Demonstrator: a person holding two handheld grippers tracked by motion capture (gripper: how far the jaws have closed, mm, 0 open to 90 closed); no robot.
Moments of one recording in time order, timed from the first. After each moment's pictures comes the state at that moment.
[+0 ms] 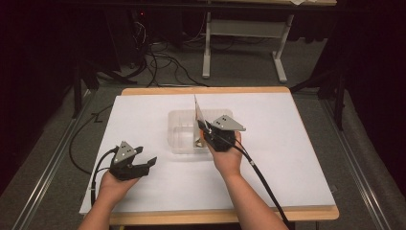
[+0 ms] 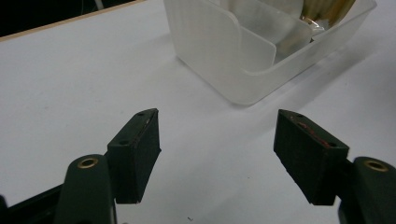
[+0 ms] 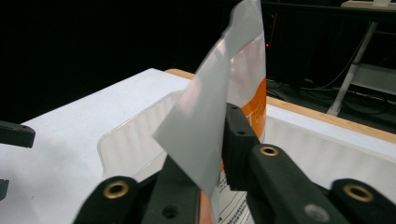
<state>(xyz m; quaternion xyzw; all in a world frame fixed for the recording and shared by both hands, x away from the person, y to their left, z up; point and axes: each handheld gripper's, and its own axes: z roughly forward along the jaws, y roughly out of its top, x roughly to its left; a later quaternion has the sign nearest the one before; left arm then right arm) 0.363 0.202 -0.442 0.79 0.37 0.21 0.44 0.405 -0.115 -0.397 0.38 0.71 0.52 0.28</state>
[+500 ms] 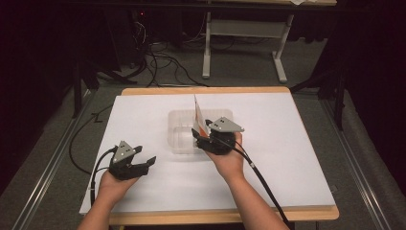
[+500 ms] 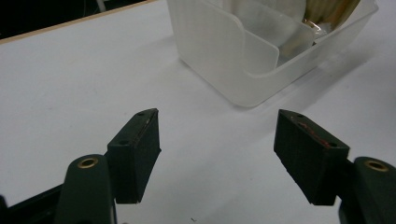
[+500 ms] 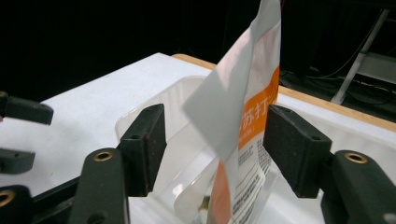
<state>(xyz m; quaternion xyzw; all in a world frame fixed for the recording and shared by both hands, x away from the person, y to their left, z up) 0.363 0.204 -0.441 0.79 0.37 0.21 0.44 0.392 -0.112 -0.390 0.38 0.73 0.50 0.26</state>
